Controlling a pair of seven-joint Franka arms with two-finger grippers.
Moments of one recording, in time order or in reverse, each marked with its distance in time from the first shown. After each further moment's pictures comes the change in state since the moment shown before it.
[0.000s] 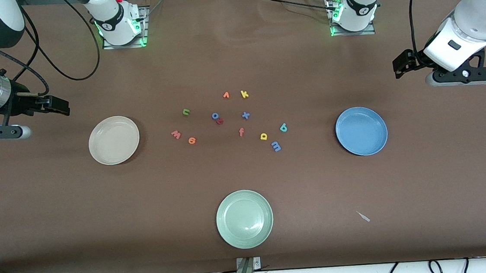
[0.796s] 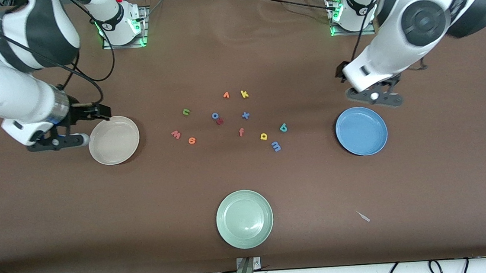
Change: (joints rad) left arm -0.102 0.206 -0.151 0.012 0.000 0.038 -0.002; right arm 0.129 0.122 0.018 -0.013 0.035 0.087 0.001
